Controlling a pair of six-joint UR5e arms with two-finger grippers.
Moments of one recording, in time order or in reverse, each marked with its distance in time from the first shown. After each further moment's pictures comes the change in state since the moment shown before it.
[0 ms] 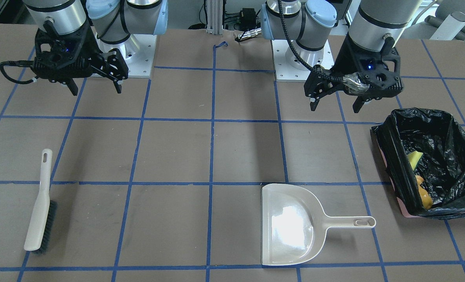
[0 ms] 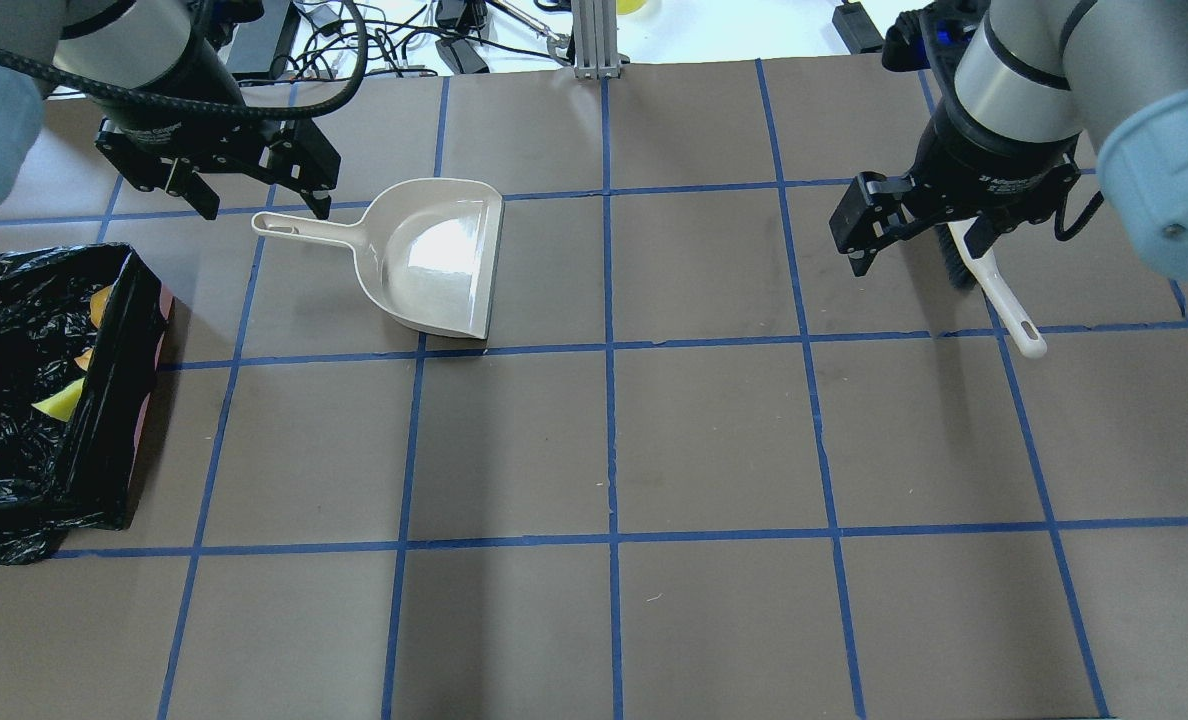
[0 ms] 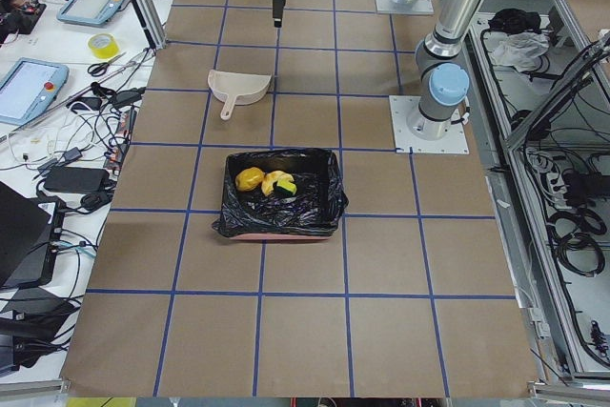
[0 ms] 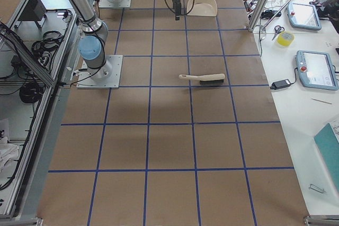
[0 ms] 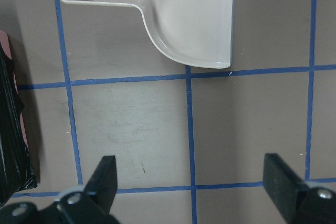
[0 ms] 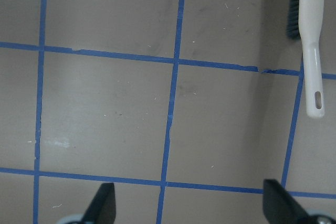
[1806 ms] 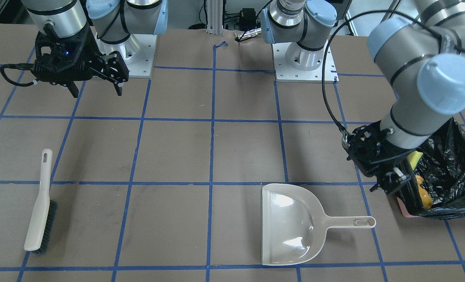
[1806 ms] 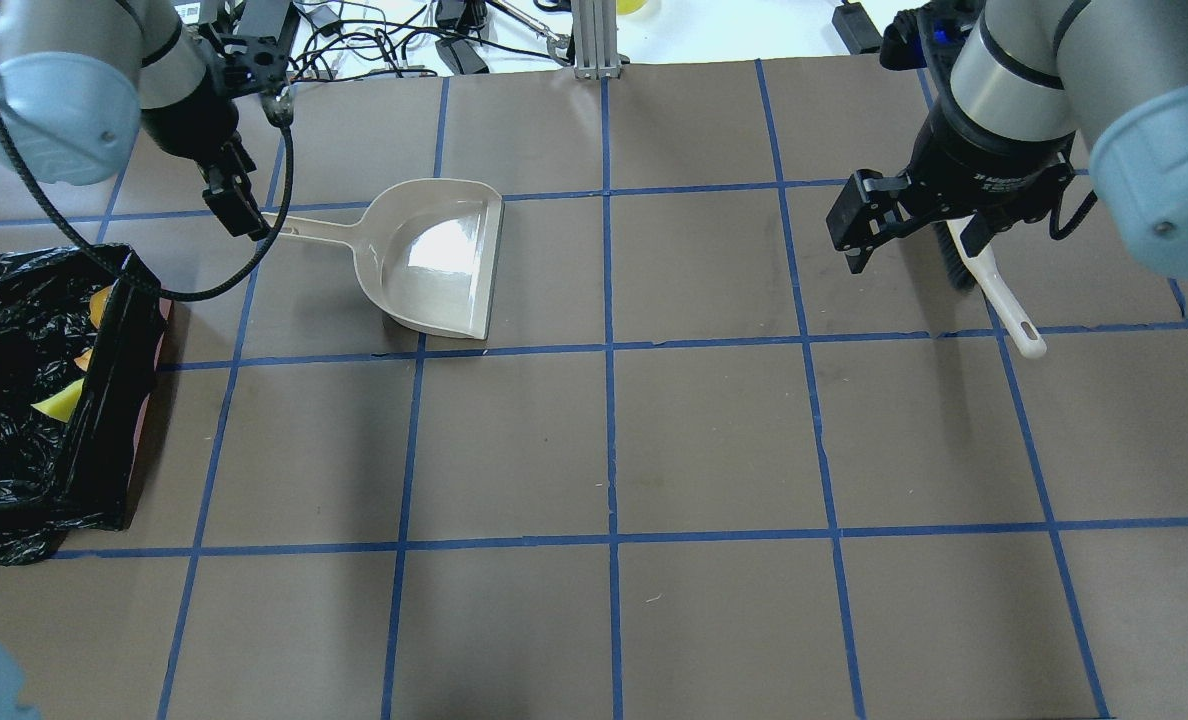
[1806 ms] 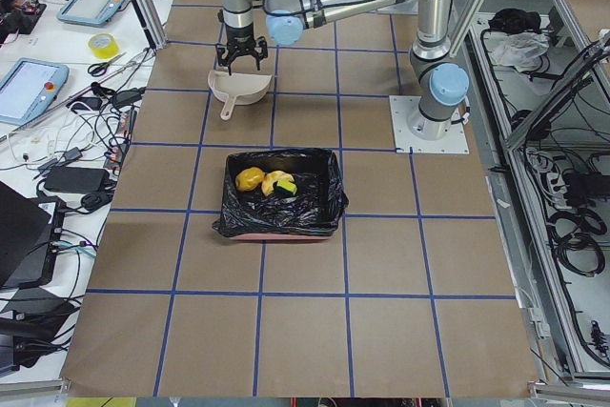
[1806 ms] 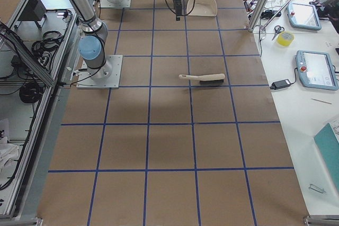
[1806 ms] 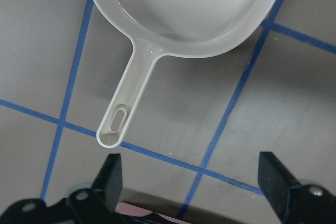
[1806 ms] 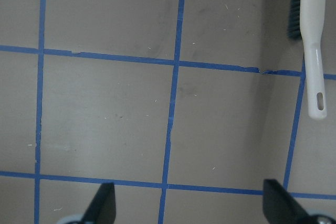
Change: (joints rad) left arm 0.126 -0.211 0.019 0.166 0.029 1.175; right arm 0.000 0.008 -0.001 -0.004 0.001 0.009
